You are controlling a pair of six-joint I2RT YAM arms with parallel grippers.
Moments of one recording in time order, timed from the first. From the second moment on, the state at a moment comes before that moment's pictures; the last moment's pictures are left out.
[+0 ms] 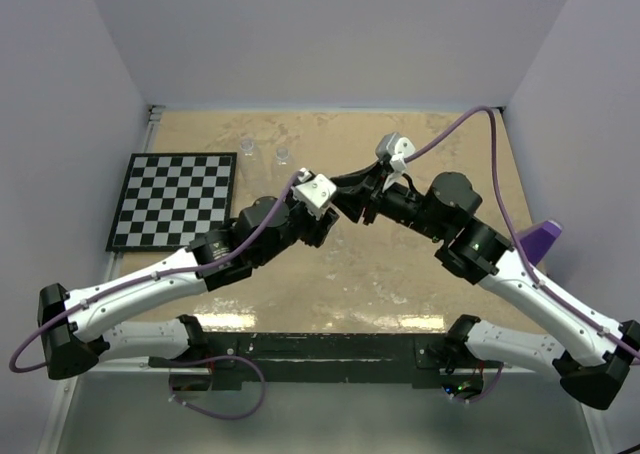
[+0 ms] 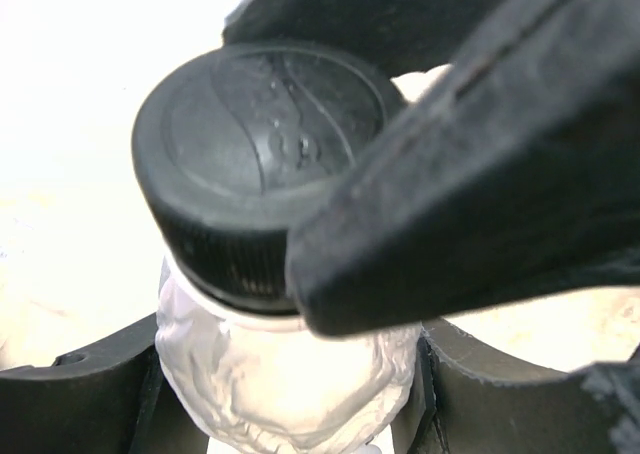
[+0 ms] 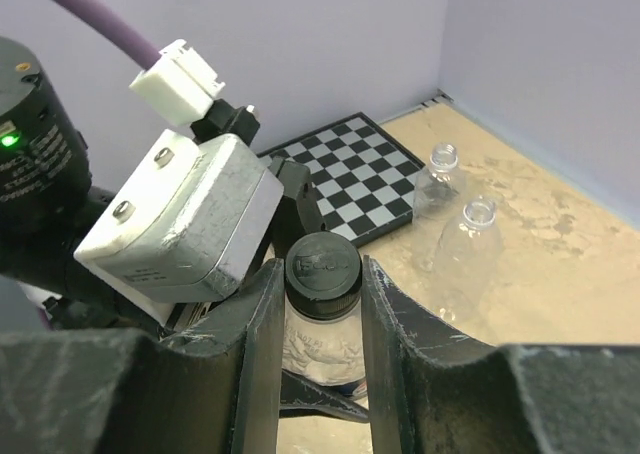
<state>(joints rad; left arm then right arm) -1.05 1.10 1.00 -0.13 -0.30 0.03 0.82 1.00 1.08 0.00 -0.23 0.11</state>
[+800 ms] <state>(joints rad) -0.96 1.06 0.98 -0.12 0.03 0.08 0.80 1.01 1.03 0.08 -0.35 0.11</state>
